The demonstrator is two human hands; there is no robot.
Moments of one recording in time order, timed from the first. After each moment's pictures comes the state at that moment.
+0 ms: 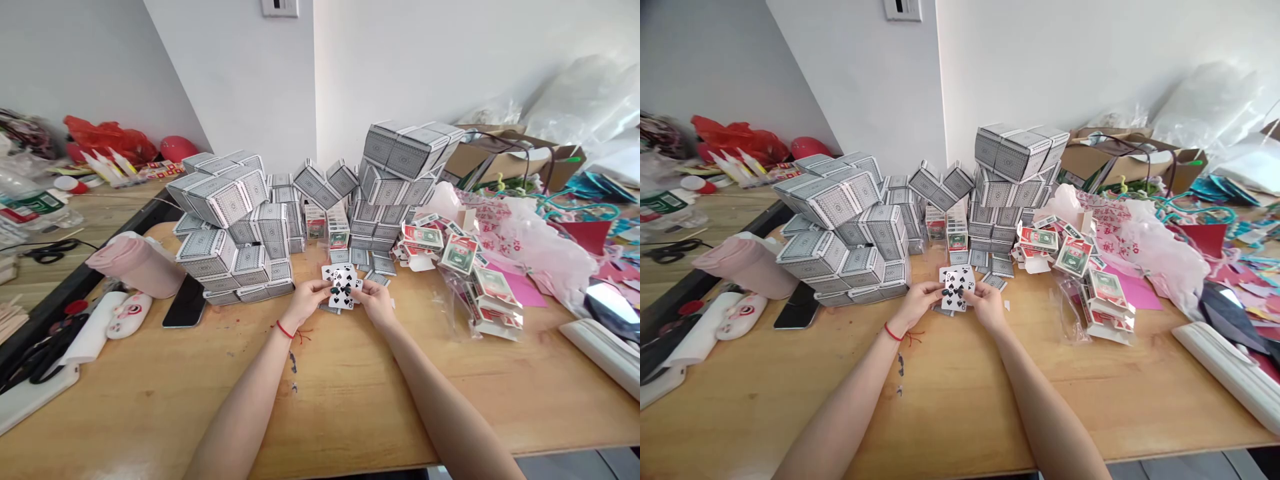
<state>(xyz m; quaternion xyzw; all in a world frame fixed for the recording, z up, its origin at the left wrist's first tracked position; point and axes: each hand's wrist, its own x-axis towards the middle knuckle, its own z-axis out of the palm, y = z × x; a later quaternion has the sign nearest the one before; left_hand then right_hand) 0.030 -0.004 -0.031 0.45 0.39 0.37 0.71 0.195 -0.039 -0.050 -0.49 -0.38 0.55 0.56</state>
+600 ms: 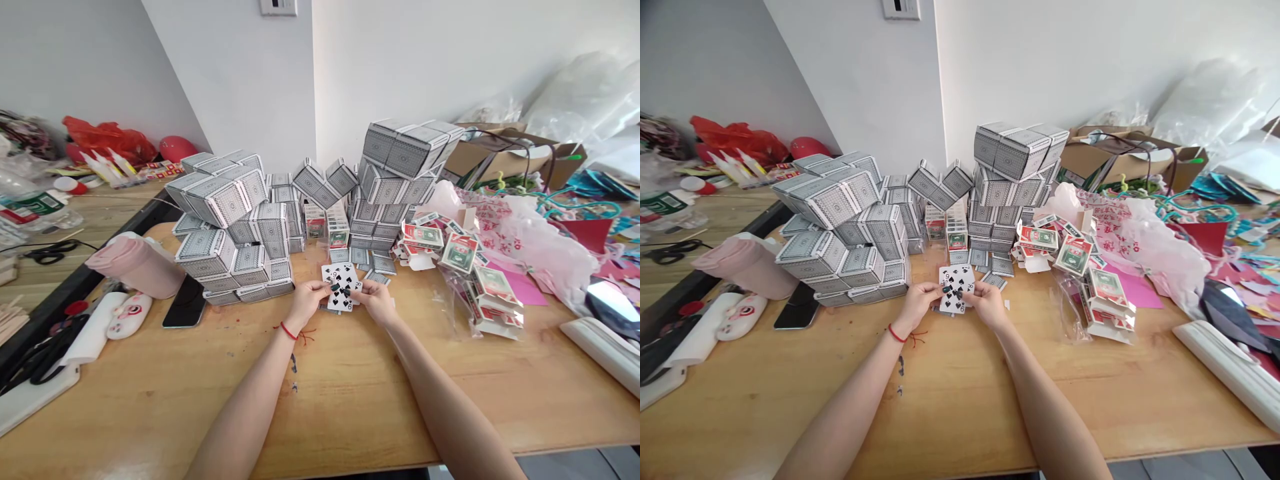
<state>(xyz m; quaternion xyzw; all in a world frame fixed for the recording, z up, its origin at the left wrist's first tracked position) 0.036 -0.008 -0.027 0.44 0.43 0.40 0.68 0.197 -0.038 -0.041 -0.48 -0.41 0.56 0.53</state>
